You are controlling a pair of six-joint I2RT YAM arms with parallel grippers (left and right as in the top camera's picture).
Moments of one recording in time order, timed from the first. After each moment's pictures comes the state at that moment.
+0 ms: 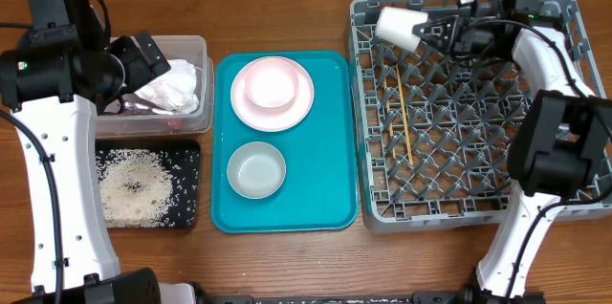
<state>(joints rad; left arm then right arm) 0.19 1.58 1.79 -1.27 0.04 -0.41 -0.16 2.30 1.86 -0.78 -1.53 -0.23</state>
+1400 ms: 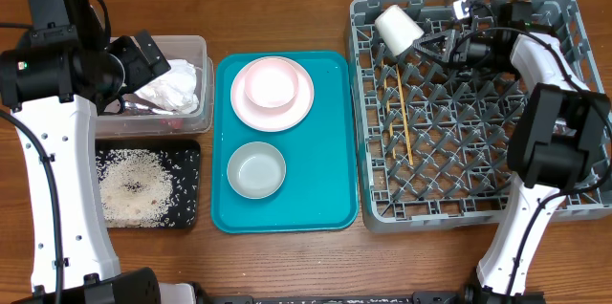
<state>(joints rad) 0.19 1.58 1.79 -1.27 0.04 -0.41 -0.20 2.38 1.86 -0.86 -1.41 -0.25</state>
